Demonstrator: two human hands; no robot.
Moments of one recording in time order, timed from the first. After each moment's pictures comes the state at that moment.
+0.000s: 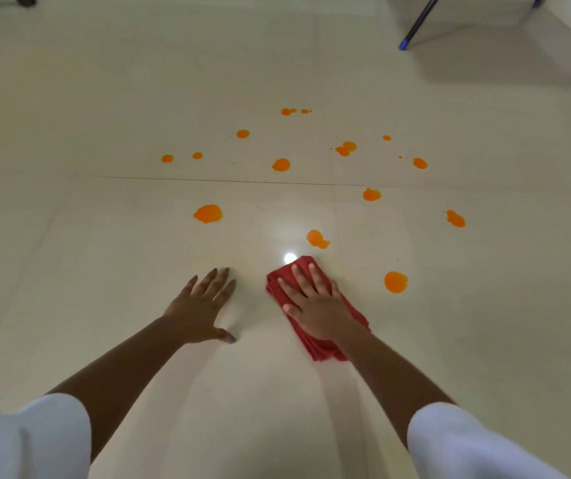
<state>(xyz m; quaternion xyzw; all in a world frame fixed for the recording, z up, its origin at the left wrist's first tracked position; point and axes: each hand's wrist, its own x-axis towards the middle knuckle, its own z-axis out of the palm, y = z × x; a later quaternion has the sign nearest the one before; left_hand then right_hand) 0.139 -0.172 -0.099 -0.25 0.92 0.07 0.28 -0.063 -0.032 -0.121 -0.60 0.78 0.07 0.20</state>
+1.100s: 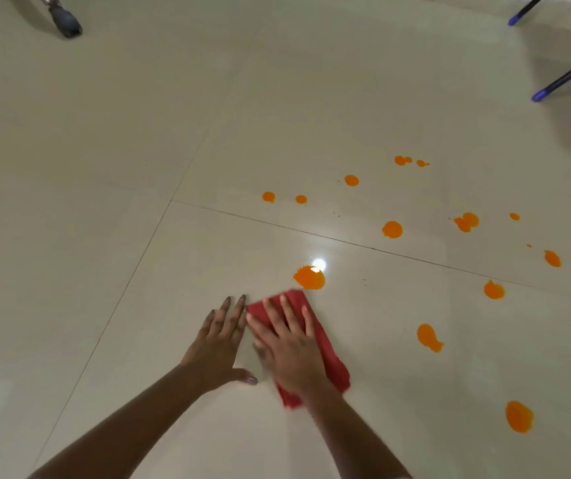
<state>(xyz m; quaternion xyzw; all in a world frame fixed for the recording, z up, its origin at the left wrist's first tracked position) 0.225 -0.303 -0.123 -0.37 0.90 0.16 0.19 0.071 -0.226 -0.131 -0.69 0.71 0.02 0.16</state>
